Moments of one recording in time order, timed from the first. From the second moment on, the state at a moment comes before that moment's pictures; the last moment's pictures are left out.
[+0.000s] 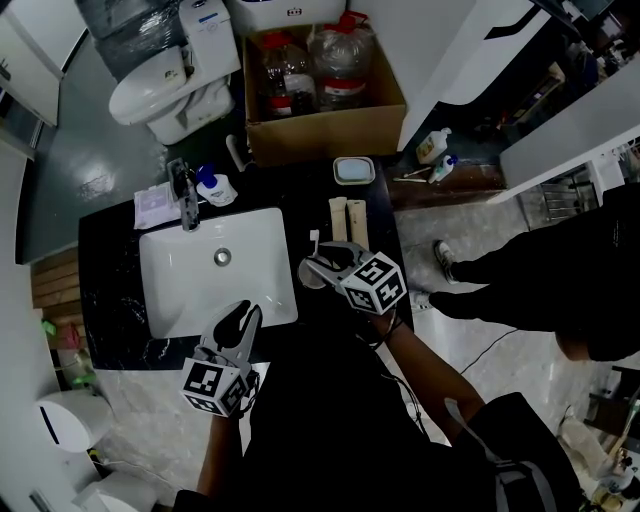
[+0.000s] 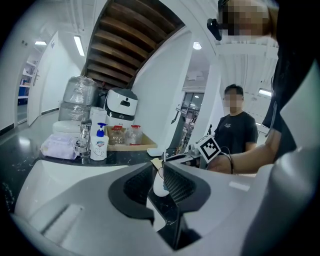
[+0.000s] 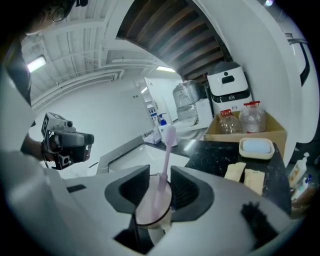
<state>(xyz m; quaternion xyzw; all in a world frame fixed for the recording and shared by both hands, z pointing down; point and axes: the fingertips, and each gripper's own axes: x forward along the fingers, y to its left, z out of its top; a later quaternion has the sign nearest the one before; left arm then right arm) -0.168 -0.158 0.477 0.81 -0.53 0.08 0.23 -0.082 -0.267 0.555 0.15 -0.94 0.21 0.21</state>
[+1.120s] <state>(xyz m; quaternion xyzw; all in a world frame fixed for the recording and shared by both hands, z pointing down) -0.160 -0.168 0.476 0.82 -0.52 0.07 0.24 -0.062 -0.260 0.511 0.15 -0.95 0.21 0.16</state>
